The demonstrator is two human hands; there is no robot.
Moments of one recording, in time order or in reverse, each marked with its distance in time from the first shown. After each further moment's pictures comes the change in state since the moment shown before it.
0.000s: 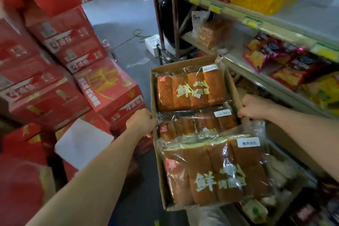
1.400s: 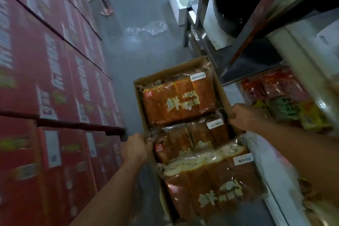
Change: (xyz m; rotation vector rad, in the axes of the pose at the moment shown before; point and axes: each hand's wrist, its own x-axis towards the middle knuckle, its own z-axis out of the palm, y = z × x) left_hand 0.709 -0.026 0.098 -0.110 -0.066 -0.535; right_hand 0.820 -0.205 0.088 -0.430 -0.256 -0.202
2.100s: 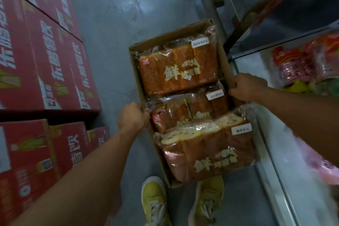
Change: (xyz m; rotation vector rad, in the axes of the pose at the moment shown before) left_hand 0.171 0.039 0.148 -0.082 -0.014 0.015; right_hand 0.198 0.036 0.100 -0.045 0.016 -0.052
